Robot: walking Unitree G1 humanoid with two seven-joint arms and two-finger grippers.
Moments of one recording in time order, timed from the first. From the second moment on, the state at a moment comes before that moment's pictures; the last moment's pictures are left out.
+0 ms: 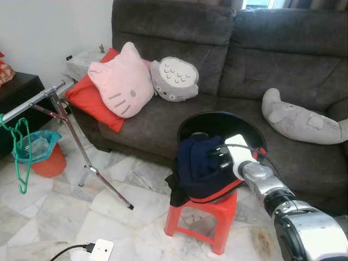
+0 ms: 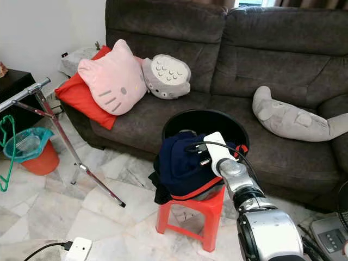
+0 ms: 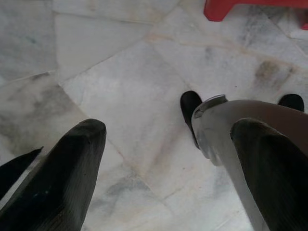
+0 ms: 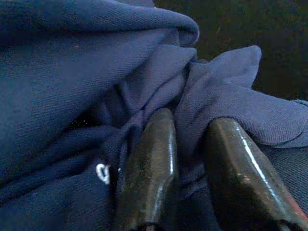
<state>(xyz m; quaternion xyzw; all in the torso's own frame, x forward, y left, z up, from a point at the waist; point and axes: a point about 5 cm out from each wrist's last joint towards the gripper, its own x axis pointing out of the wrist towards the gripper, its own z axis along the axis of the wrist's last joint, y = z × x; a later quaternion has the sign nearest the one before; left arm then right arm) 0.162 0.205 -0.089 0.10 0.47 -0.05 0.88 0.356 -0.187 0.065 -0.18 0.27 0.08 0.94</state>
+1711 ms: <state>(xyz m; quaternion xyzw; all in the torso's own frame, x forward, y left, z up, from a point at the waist) 0.161 0.206 -0.090 0.11 0.47 -0.06 0.87 0.368 -0.205 0.097 0.14 0.22 -0.07 0.96</state>
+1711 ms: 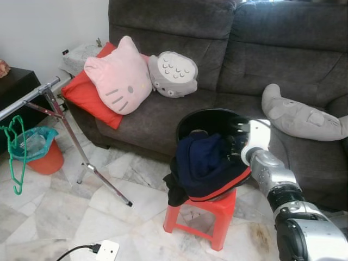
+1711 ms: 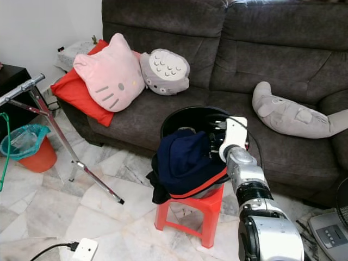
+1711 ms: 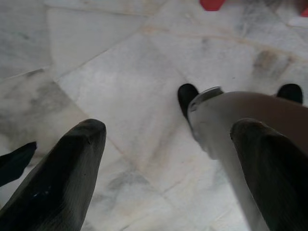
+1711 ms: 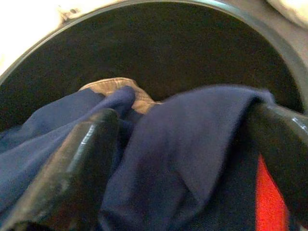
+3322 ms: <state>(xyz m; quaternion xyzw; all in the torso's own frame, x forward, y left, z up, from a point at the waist) 0.167 0.202 -0.088 0.11 0.47 -0.05 0.87 0.264 -0.195 0.103 -0.56 0.10 0.35 0.74</state>
